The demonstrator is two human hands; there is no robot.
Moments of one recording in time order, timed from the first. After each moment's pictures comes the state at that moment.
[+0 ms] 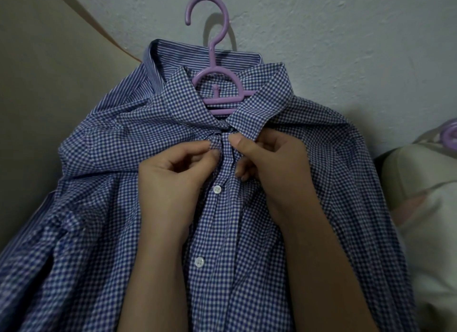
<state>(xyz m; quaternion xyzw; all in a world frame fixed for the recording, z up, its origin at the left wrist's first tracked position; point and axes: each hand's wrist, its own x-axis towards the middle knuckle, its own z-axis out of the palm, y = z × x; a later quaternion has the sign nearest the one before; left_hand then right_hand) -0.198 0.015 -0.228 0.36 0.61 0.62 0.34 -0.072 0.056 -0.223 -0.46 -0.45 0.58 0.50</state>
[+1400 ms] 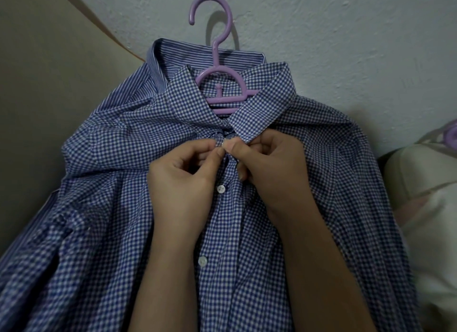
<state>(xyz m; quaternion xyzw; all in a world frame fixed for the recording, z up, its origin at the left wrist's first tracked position) -0.192 0.013 -0.228 0.40 0.64 0.59 0.28 -0.079 0.052 -0.223 -0.48 -0.46 0.54 0.51</state>
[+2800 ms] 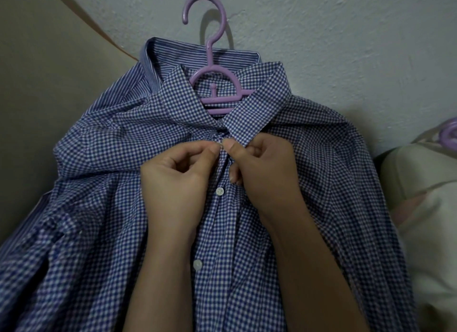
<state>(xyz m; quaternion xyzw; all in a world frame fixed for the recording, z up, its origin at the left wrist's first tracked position) -0.189 0.016 -0.229 0.35 0.64 0.60 0.32 -0.083 0.051 -0.224 -0.52 -0.49 0.52 0.47</state>
